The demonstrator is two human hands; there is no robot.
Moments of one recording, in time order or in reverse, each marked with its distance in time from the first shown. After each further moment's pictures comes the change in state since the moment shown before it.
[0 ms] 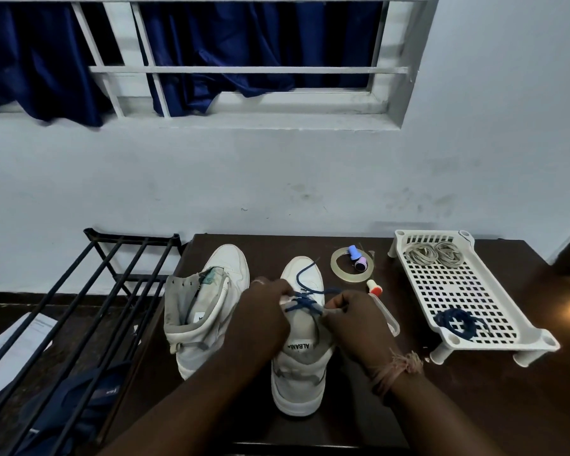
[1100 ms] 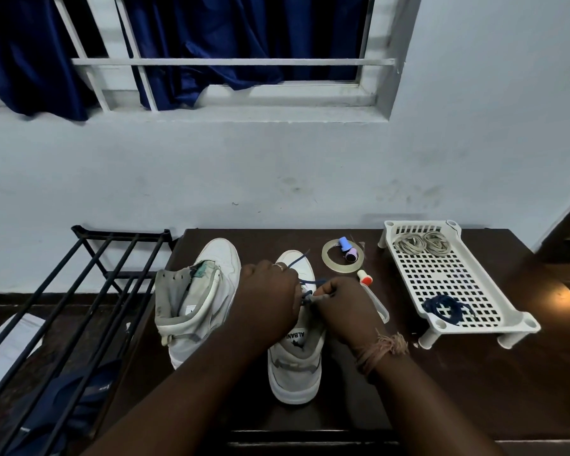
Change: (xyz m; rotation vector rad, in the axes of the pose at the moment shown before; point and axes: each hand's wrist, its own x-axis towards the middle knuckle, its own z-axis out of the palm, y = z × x) left_hand 0.012 0.013 0.012 0.522 0.186 0.426; right_hand 0.007 -0.002 0.000 -0.012 -0.001 0.000
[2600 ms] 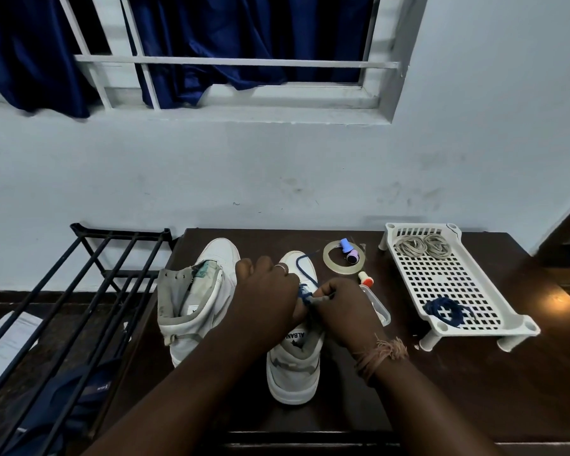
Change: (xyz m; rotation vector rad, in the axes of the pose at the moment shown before) left_hand -0.004 -0.001 -0.019 0.144 -0.018 0.044; right_hand -0.003 -0.001 0.007 -0.031 0.032 -0.031
